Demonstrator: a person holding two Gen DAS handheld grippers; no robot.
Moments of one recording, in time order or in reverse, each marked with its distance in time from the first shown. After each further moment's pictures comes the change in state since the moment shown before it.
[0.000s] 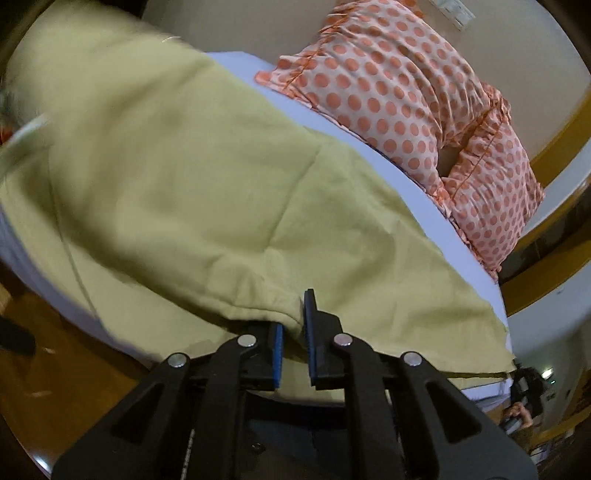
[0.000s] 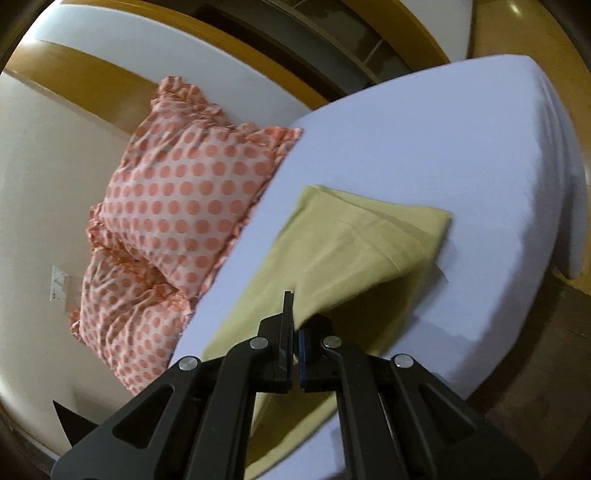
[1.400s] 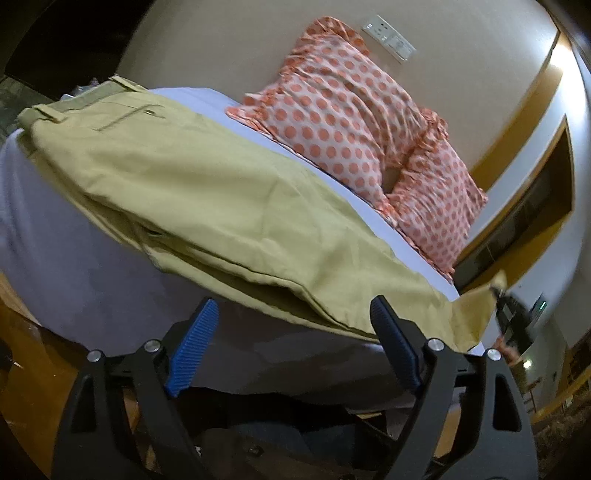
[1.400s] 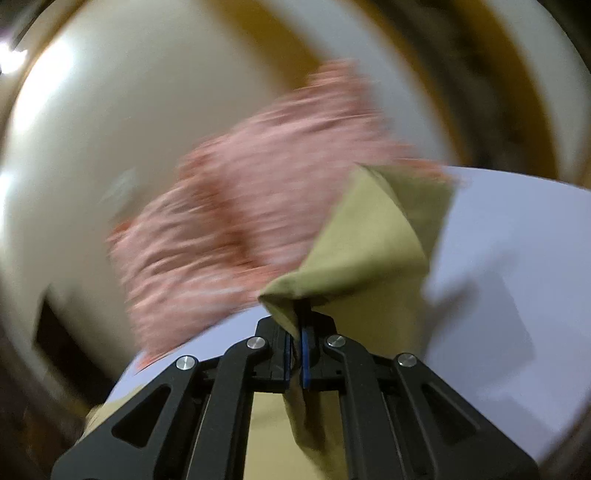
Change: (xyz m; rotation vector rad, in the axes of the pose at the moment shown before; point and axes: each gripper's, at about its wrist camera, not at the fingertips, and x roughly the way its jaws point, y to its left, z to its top) left arm -0.049 0.022 -0.051 0.079 -0.176 -0.175; right arm 0.027 0.161 -0.069 -0.540 -0.035 0.316
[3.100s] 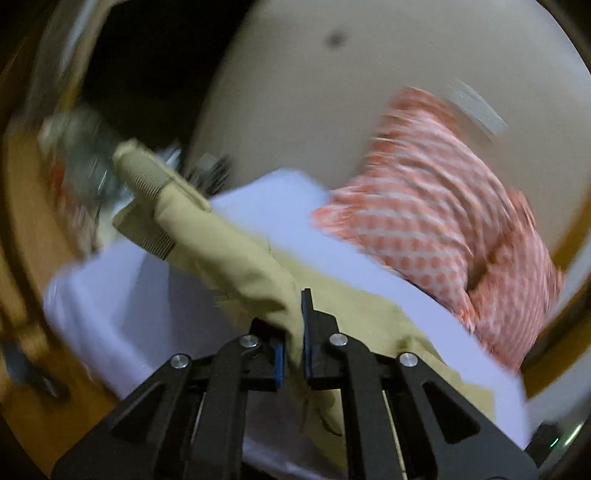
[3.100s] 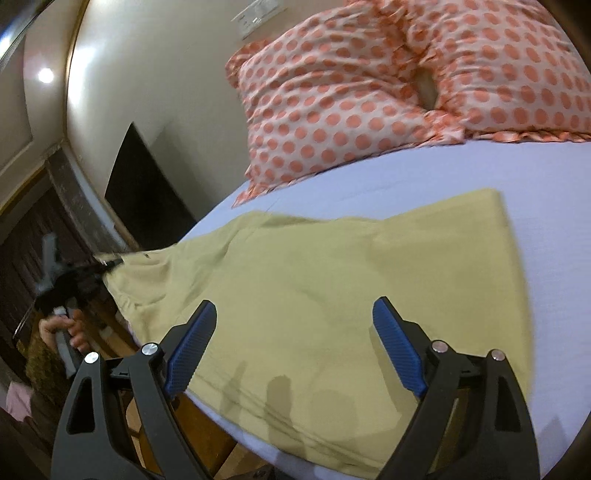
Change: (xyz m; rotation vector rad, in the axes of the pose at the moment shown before) left arm 0.009 -0.011 0.142 -0.018 -0.216 0.341; right arm 0.060 0.112 -0.126 -0.213 0.468 0.290
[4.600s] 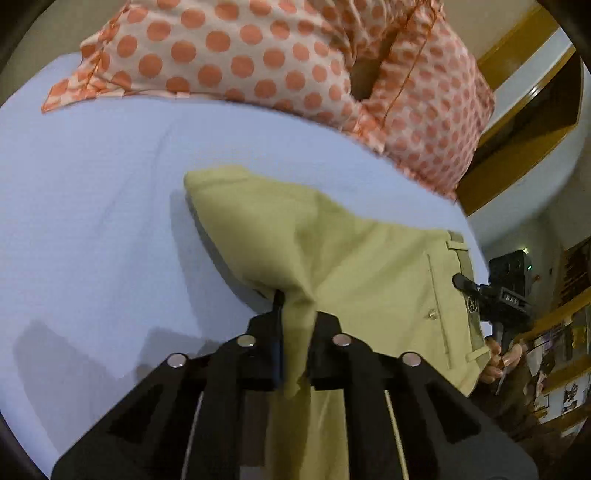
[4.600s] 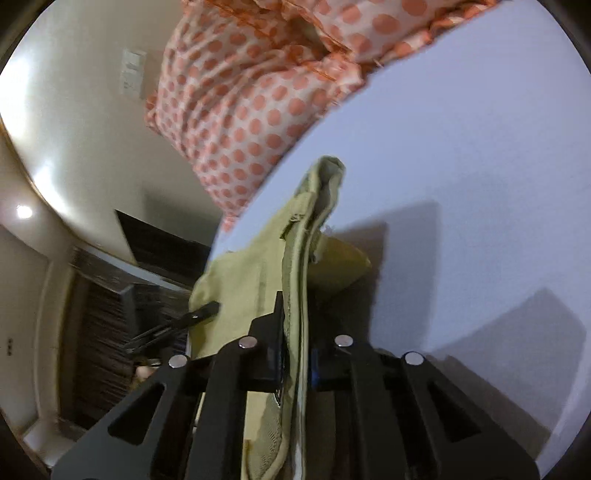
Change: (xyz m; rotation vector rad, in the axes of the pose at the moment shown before) left arm 0.153 -0.164 -0.058 0.352 0.634 -0.438; right arm 0.009 -0.152 0.053 0.469 0.174 0.232
